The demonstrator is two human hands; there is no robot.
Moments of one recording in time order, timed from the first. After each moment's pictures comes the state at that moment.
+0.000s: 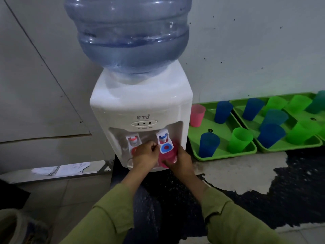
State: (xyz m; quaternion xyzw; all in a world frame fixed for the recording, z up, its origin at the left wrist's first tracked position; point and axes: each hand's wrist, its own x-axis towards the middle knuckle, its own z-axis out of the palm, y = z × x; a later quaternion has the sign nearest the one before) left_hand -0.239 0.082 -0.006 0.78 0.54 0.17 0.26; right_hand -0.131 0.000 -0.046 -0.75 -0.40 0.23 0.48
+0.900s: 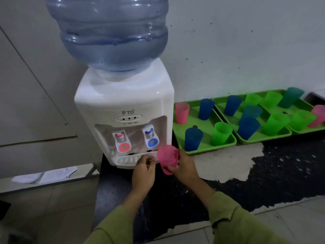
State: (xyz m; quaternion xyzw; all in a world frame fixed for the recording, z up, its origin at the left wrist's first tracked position) left_hand -0.242 0.013 -0.062 0.69 0.50 0.30 0.42; right_hand -0.108 -0.059 -0.051 -0.79 -0.40 0.22 0.42
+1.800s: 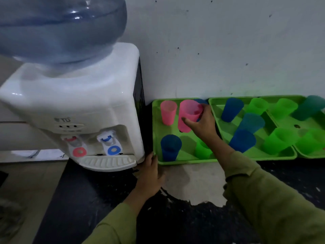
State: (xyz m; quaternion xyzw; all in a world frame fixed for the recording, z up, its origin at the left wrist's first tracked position) left_hand -0.099 -0.010 -0.102 0.83 0.45 0.10 0.30; right_hand 0.130 0.004 0.002 -0.76 -0.42 0.13 0.49
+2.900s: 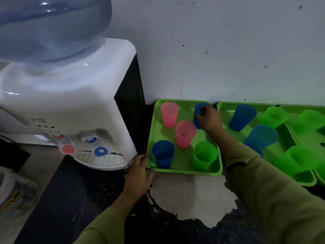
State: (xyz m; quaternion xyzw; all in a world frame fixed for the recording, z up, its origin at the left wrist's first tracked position) left_hand -0.078 -0.008 -0.101 0.79 0.52 0.21 0.25; right_hand 0.211 0.058 -0.015 -0.81 -0.47 0.14 0.32
